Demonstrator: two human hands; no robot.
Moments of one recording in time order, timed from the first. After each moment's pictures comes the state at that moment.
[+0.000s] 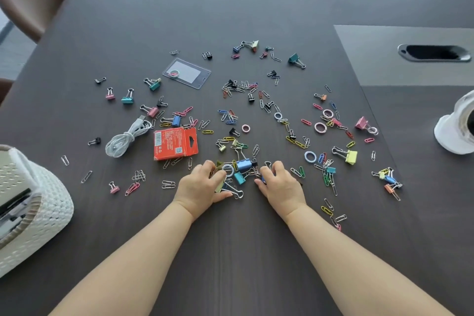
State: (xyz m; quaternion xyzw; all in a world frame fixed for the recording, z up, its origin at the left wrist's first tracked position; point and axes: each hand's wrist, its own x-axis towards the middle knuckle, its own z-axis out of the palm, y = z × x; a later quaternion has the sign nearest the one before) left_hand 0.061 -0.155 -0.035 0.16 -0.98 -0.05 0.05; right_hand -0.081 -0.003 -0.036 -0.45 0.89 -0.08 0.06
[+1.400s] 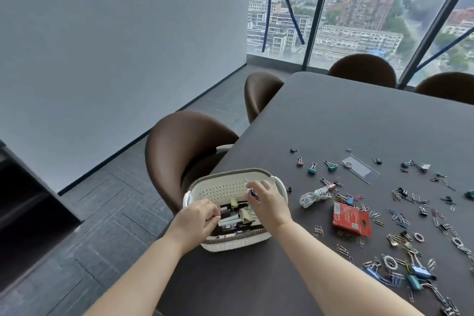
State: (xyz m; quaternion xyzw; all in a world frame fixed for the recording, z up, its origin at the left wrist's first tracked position) left_hand 0.444 -0.278 0.088 0.44 -0.87 -0.14 0.17; right_hand 0.238 -0.258 0.091 -0.65 0.69 -0.27 0.15
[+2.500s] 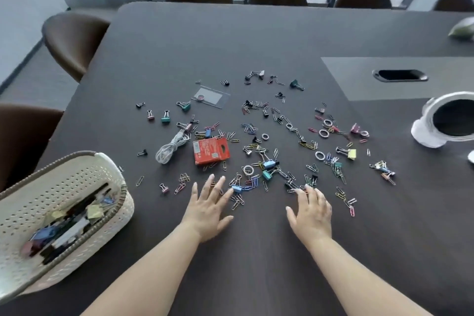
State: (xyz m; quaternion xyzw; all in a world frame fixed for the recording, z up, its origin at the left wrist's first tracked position) left_hand 0.167 -0.169 -0.019 0.15 -0.98 -0.05 -0.16; right_hand 0.021 0.041 -0.022 -0.25 0.97 -0.05 0.07
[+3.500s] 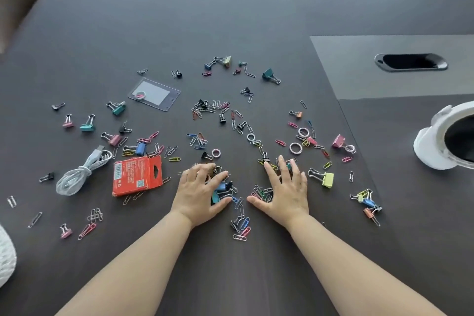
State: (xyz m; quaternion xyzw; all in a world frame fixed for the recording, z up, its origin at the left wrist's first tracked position) left_hand -0.023 -0.151 -0.048 0.19 -0.98 -0.08 0.00; right_hand -0.167 0.022 -0.041 -0.37 0.92 0.00 0.12
